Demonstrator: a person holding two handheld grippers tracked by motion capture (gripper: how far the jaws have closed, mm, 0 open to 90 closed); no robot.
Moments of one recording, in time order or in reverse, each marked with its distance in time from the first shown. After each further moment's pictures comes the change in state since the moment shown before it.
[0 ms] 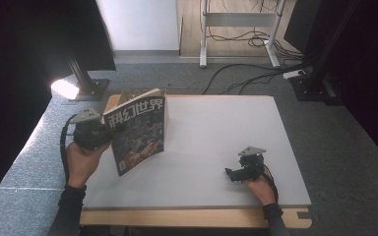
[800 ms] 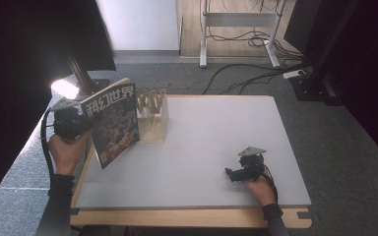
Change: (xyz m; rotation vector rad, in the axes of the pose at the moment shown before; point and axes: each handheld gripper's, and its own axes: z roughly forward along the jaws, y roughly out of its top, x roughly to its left) left arm 0.056 0.001 -0.002 0.001 0.199 -0.132; right arm 0.000 0.000 0.000 -0.001 0.001 0.001
